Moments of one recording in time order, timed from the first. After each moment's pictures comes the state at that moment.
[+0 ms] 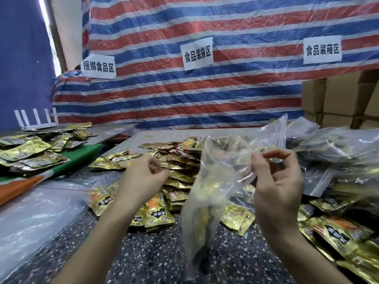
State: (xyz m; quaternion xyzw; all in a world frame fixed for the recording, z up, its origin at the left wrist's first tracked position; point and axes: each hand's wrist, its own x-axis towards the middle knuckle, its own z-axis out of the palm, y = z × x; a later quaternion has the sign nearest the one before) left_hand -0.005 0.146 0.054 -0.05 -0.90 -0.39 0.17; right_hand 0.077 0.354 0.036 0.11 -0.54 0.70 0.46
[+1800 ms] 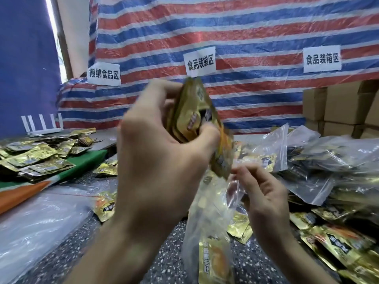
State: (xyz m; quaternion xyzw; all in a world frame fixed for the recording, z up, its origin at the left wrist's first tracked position) left_hand 0.128 0.185 0.146 -0.28 -0.68 -0.52 0.43; right_hand 0.083 0.343 0.036 0.21 -0.58 0.70 0.35
